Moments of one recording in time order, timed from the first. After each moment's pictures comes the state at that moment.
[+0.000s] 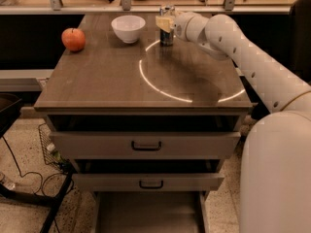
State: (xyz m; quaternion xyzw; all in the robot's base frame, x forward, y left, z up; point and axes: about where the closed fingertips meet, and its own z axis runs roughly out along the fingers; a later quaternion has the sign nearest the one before) arm 0.894 -0.051 0.913 -0.23 0.70 0.20 0.65
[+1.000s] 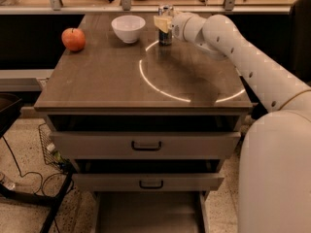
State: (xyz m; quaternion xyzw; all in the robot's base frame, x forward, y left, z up) arm 0.894 -0.041 0.910 -0.24 0.70 0.20 0.64
